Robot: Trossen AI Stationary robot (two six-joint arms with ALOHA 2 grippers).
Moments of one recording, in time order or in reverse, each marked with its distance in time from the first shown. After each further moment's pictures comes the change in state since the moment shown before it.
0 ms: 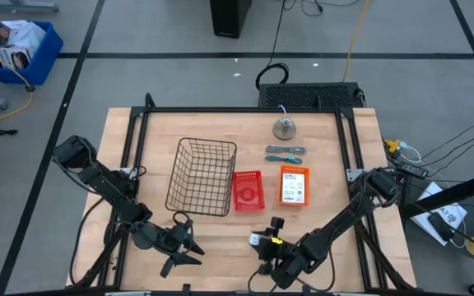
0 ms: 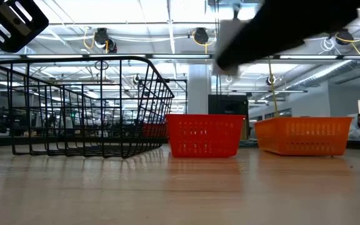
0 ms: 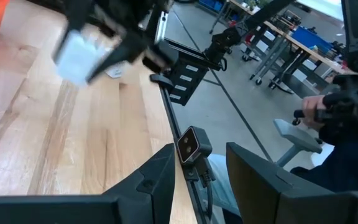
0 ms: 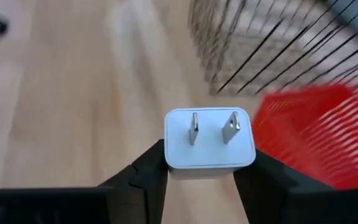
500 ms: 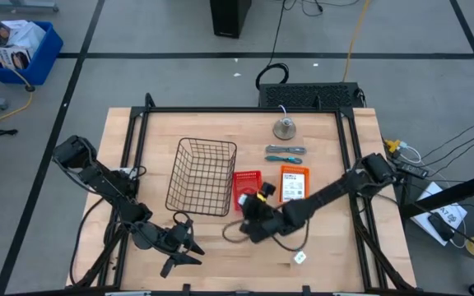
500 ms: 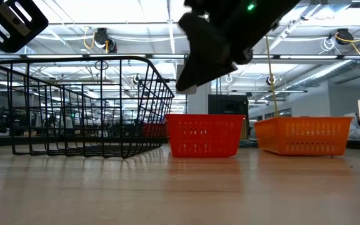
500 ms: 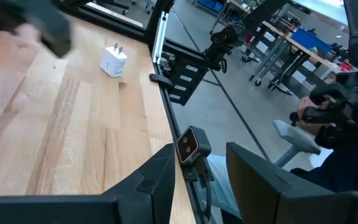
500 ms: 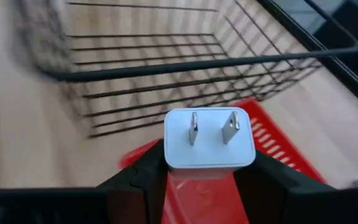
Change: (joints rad) left arm -0.001 0.000 0.000 0.001 0.000 -0.011; right arm -0.287 -0.049 0.000 -0.047 -0.039 -0.050
